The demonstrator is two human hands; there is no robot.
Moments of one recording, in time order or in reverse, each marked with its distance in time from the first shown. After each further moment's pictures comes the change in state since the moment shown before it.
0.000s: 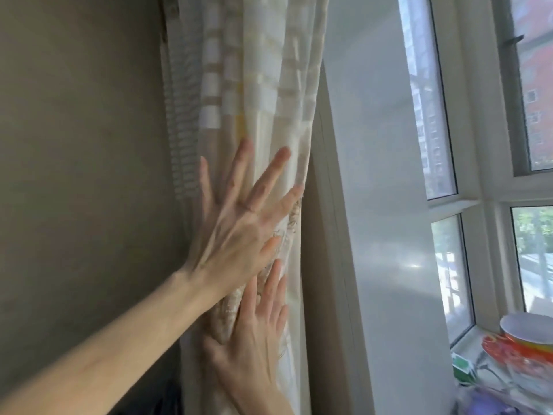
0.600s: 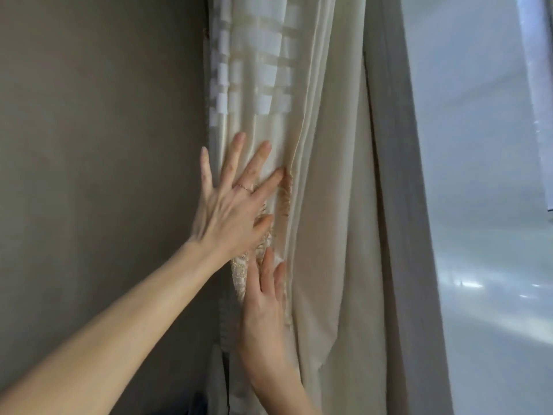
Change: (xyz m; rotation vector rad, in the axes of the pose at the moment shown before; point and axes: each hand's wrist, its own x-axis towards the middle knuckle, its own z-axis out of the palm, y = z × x) left_hand 0.012 -0.096 0.118 0.297 -0.178 -0.137; right_hand 0.102 0.023 0.058 0.051 -0.152 -0.112
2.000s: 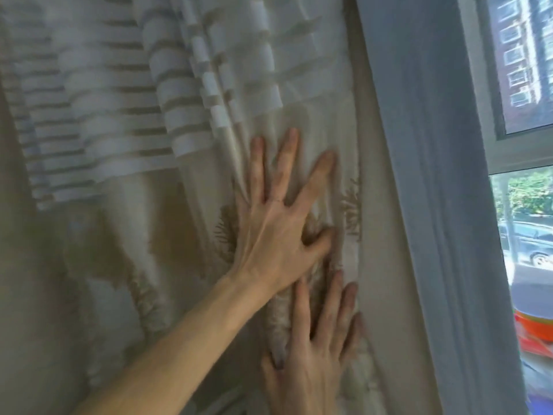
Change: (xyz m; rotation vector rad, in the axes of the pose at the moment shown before) left_hand 0.042 0.134 0.140 -0.954 0.259 0.178; right_hand 0.035 0.170 0.044 -0.734 0.801 0.216
